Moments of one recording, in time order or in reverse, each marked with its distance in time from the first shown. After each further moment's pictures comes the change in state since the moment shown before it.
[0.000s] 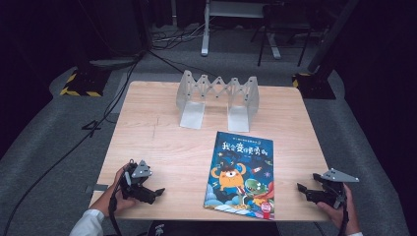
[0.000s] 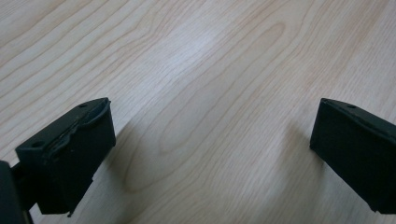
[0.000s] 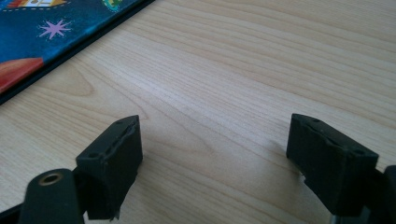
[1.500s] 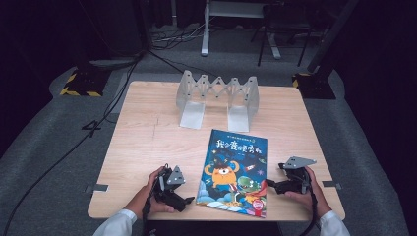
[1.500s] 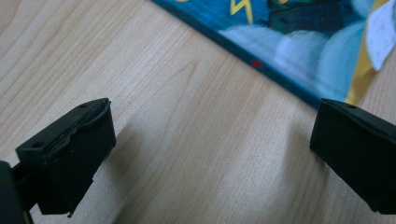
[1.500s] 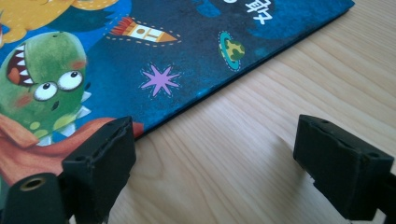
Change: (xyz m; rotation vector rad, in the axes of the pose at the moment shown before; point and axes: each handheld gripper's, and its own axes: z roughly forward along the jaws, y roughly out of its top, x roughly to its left) left arm -0.062 0.047 0.043 -0.005 -0.108 0.119; right arm 0.061 0.060 0.061 0.052 0.216 -0.209
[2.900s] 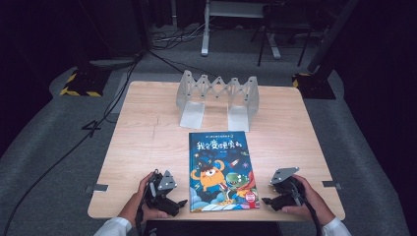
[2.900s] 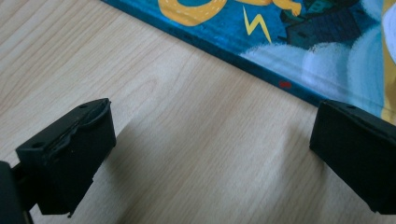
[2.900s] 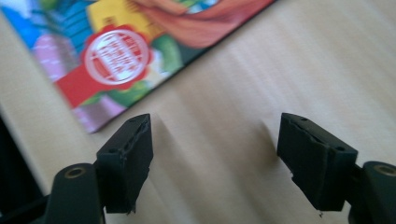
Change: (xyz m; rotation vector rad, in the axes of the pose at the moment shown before) left arm -0.007 -0.018 -0.016 0.001 0.065 -0.074; right arm 0.058 0.017 -0.018 0.284 0.097 -0.174
